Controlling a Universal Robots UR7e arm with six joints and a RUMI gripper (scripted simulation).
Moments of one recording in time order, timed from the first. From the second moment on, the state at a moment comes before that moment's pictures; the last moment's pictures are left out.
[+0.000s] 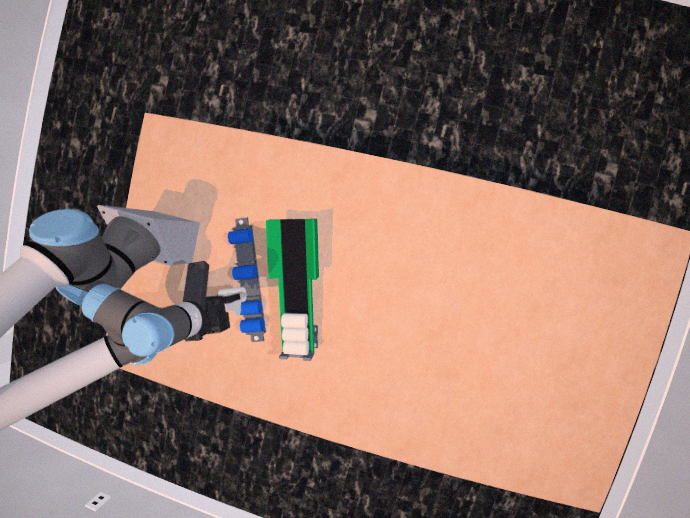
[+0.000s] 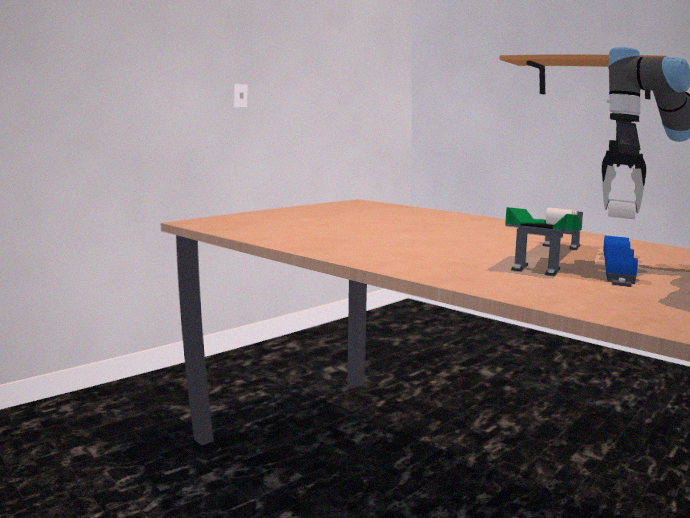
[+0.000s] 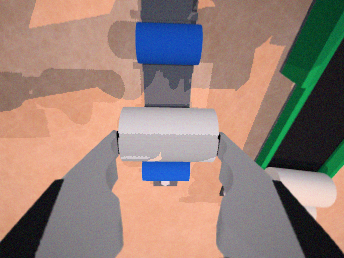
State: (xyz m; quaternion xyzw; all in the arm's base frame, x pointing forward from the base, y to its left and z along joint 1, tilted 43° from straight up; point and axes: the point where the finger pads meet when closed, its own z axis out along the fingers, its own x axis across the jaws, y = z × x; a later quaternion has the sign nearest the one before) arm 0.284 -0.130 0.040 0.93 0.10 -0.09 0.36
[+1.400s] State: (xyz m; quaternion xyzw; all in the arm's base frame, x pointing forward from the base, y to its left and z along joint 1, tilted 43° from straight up) arm 0.450 -0.098 0.074 0.93 0.04 -0.07 0.36
